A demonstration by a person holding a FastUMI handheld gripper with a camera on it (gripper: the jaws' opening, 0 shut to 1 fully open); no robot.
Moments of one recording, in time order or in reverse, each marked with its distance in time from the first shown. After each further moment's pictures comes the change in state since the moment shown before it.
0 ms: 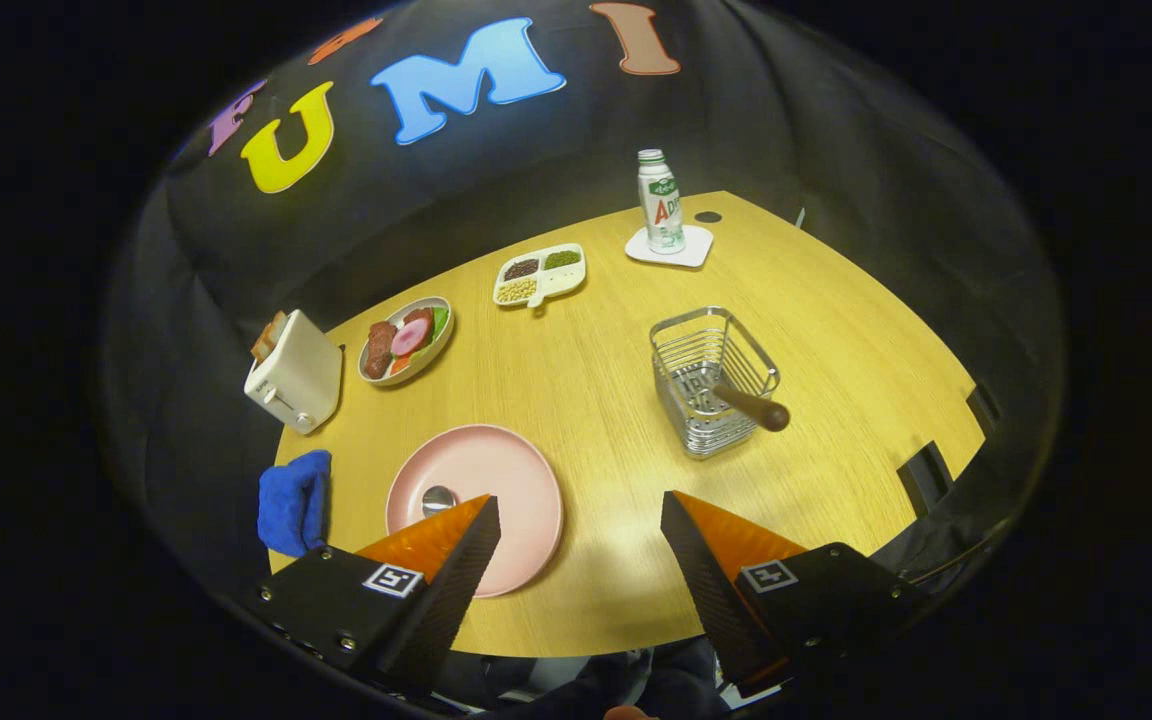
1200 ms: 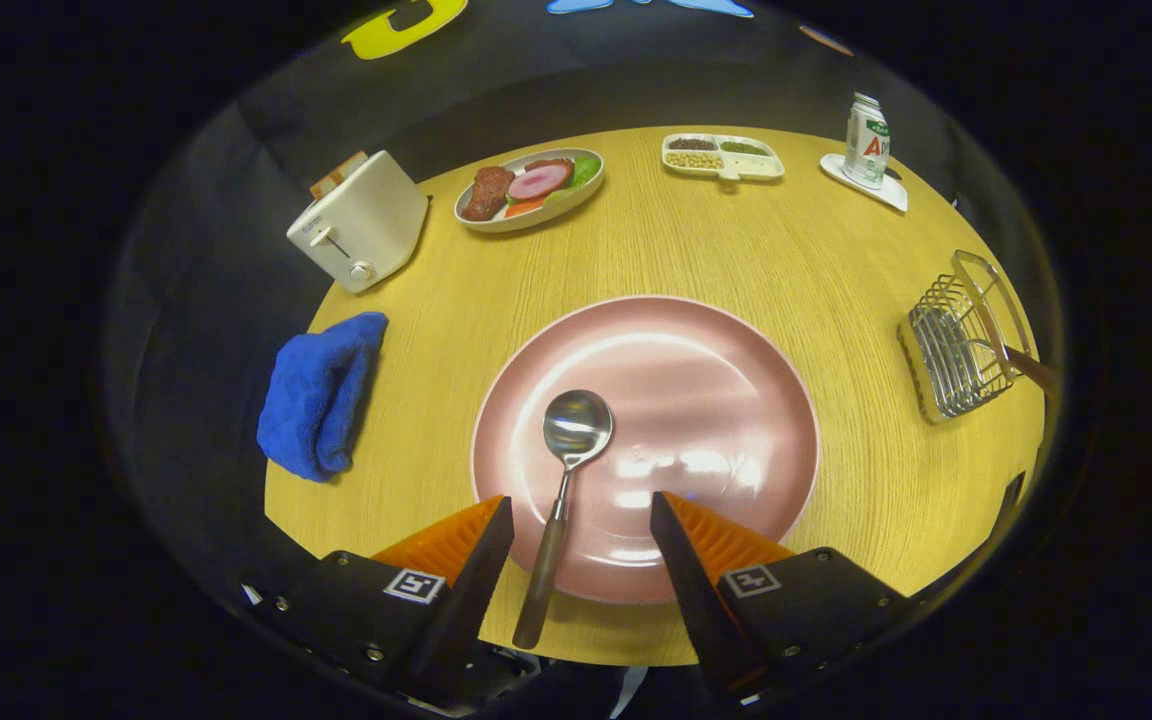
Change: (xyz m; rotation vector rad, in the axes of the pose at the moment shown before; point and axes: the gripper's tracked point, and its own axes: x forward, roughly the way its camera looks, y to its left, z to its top) arm 0.094 0.118 -0.094 -0.223 0.316 0.144
